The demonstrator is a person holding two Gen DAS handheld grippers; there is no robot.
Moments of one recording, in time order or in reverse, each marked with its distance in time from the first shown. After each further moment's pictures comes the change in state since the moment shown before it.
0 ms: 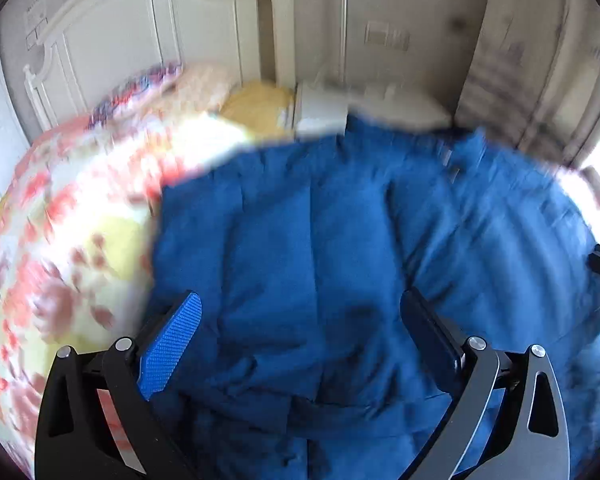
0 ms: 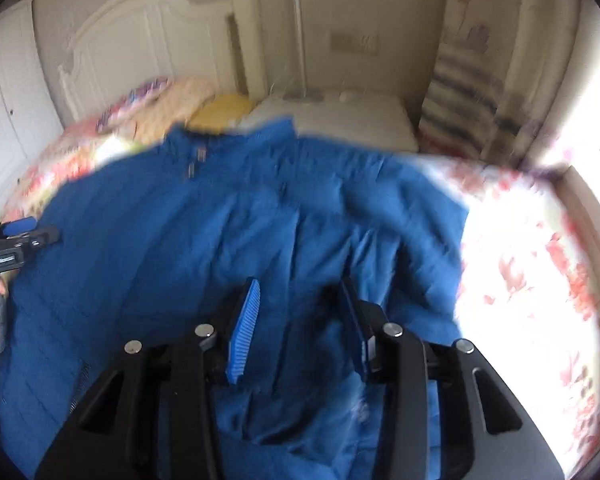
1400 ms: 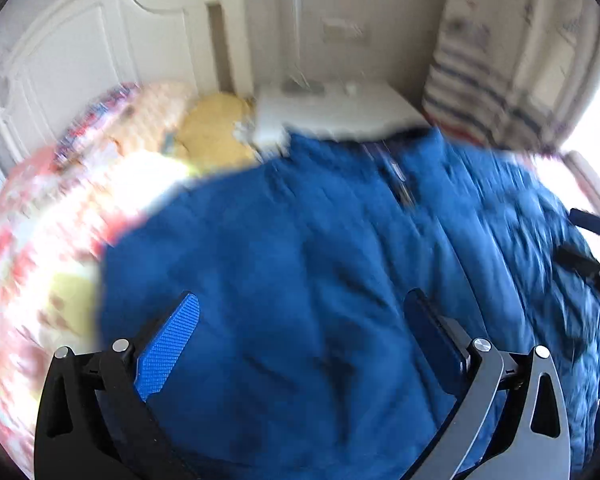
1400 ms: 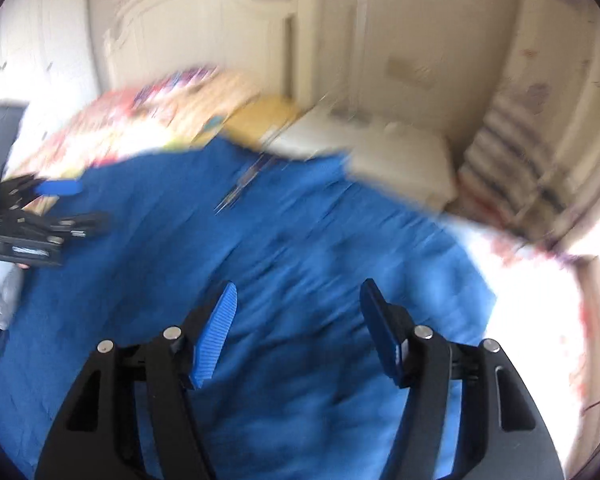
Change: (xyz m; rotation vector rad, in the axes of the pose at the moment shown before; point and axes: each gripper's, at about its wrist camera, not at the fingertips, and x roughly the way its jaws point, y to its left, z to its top) left arm 0.024 -0.038 0.038 0.100 0.024 -0.027; right arm 0.016 0.019 0.051 -0.160 -0.020 0.037
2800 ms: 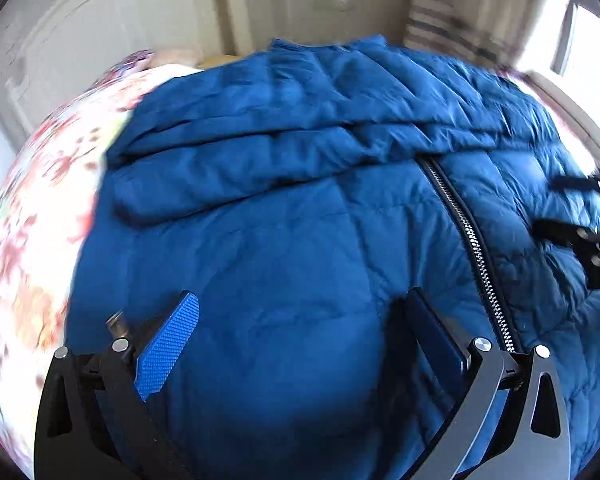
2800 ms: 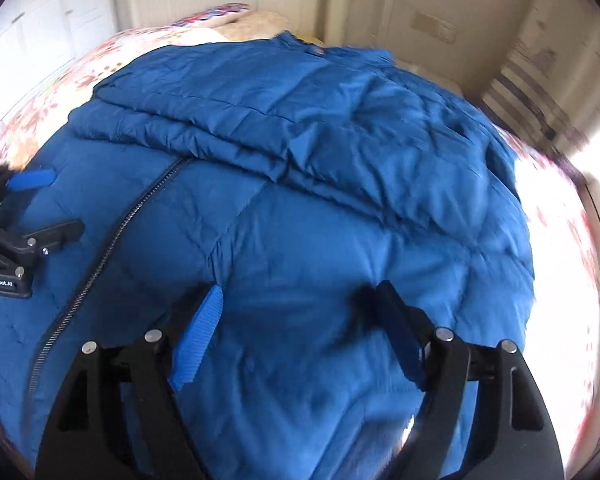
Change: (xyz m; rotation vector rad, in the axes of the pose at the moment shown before) left arm -0.089 -0.049 -0.191 -0.001 0.095 0.024; right arm -0.077 0.104 -0.153 -0.062 0.203 0.010
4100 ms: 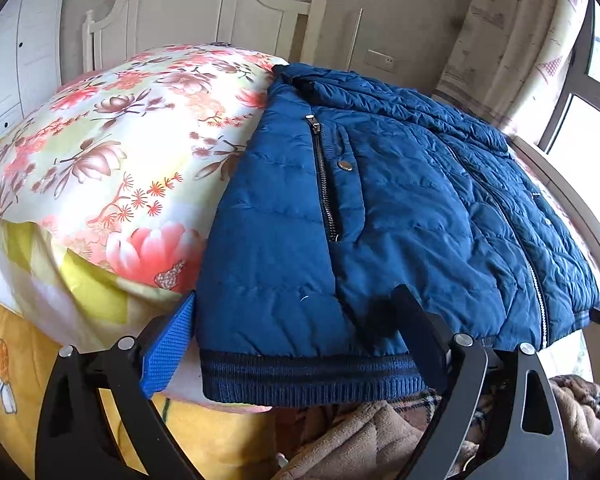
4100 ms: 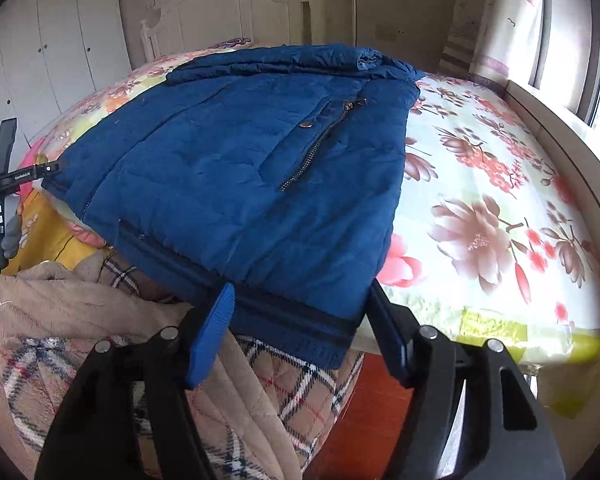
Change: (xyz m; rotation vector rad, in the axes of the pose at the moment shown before) left arm -0.119 0.094 -0.213 -0.236 -0.195 -0.098; right arm -0.149 0.019 -0.272 0.073 -0.158 0.065
